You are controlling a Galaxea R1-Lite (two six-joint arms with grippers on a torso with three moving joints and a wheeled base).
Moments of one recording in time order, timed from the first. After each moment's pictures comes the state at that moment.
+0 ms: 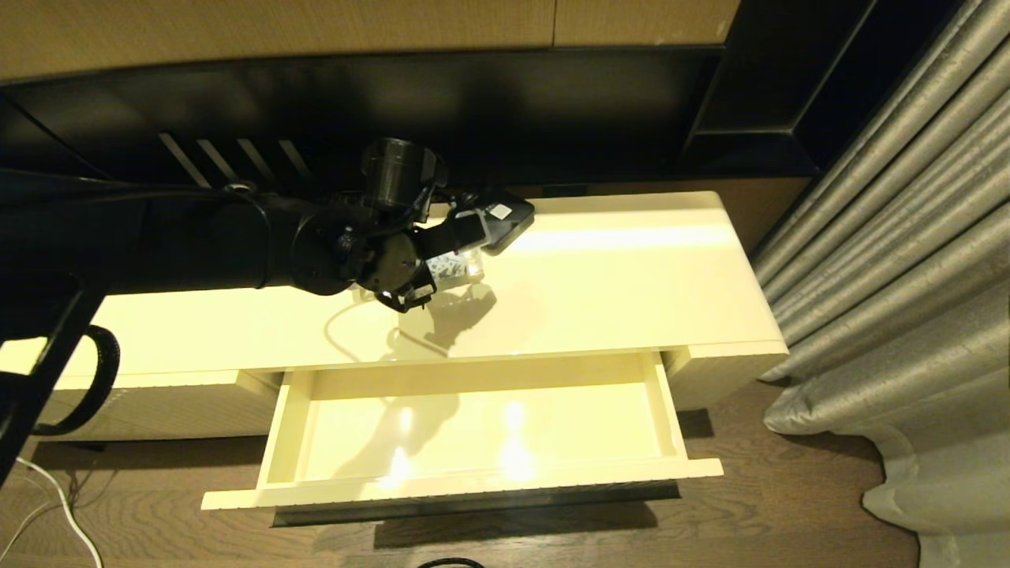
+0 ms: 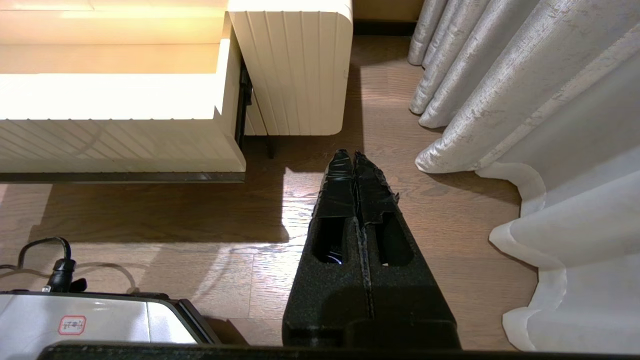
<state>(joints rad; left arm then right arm) -0.45 2.04 -1.65 0.07 0.57 1.01 0.01 0.00 0.00 0.00 0.00 0.02</state>
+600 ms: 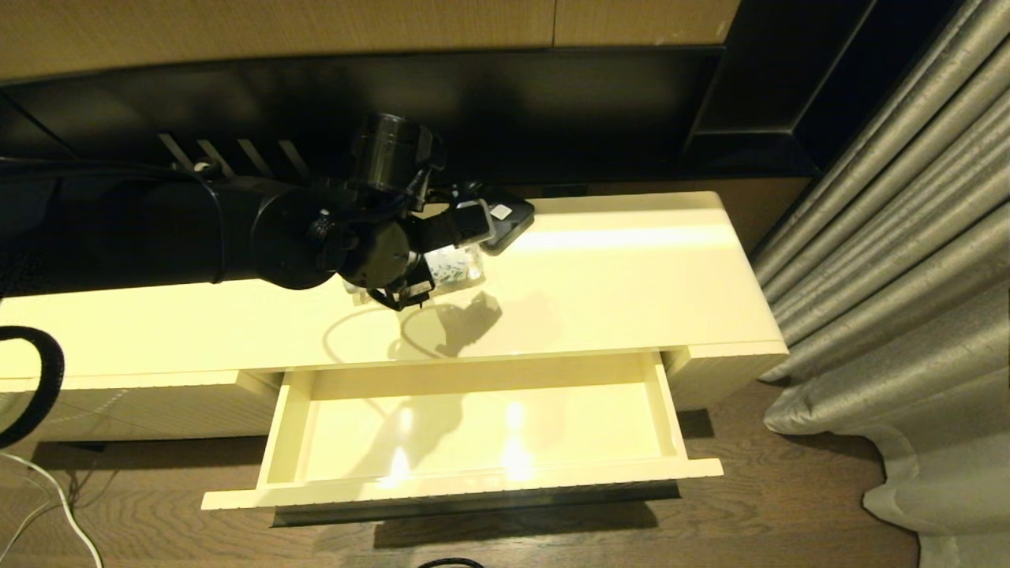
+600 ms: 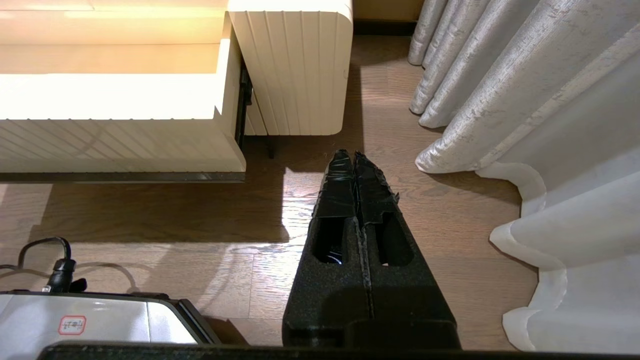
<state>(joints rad) -0.50 1.96 -1.62 0.12 0.60 1.02 0.01 0.00 0.00 0.00 0.00 0.02</state>
